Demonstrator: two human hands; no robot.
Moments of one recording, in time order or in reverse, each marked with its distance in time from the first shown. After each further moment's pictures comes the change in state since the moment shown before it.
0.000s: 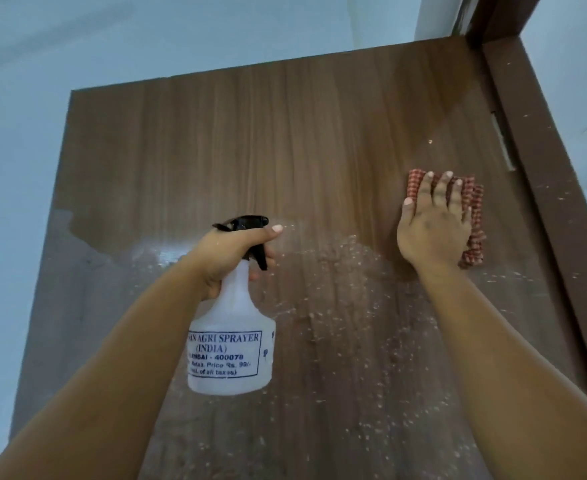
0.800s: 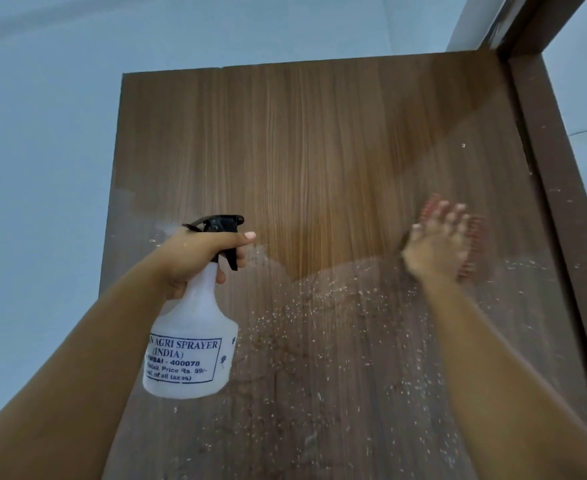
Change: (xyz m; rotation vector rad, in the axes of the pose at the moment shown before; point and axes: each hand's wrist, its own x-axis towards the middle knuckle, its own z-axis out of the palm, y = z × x) left_hand -0.063 -0.019 -0.132 0.064 -0.065 -0.011; right_hand -0.072 -0.048 0.005 -0.044 -0.137 0.140
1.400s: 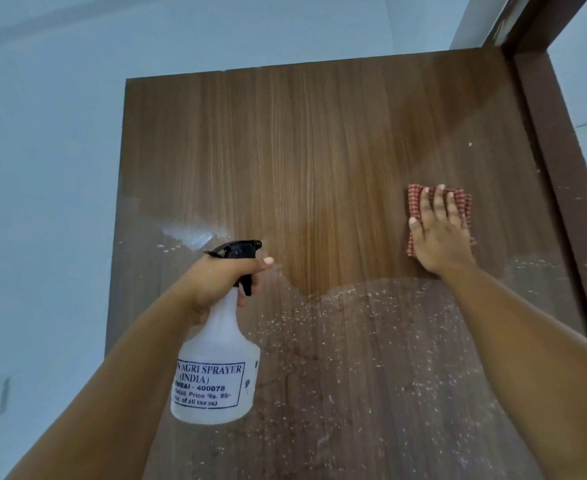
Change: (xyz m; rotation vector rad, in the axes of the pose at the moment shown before) left_hand 0.000 -0.019 0.014 0.035 0.009 -0.043; right_hand 0.024 0.005 -0.011 -0.049 -0.108 -0.264
